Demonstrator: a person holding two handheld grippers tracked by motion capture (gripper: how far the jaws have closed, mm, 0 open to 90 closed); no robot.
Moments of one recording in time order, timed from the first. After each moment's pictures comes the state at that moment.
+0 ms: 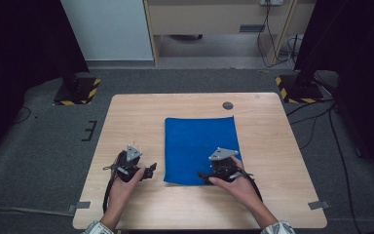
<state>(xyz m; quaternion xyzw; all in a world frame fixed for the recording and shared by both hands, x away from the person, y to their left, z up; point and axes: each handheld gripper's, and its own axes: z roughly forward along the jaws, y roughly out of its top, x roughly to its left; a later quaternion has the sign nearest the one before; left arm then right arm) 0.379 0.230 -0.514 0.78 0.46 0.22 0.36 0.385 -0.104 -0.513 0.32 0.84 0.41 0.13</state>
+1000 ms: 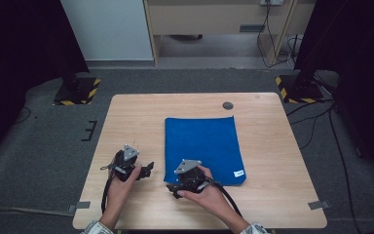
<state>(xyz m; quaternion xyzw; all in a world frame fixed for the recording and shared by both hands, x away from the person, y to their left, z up) 0.381 0.238 -0.514 0.78 0.47 0.23 0.36 0.354 -0.008 -0.518 0.25 0.88 0.40 0.09</state>
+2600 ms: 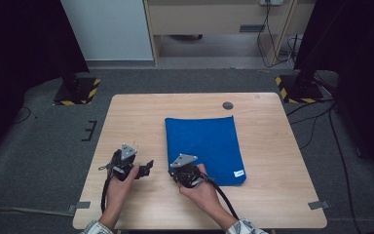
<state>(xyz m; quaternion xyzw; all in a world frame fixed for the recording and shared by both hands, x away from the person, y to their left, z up) 0.378 0.242 -0.505 0.76 0.48 0.22 0.39 0.365 0.007 -0.512 0.29 0.86 0.41 0.11</state>
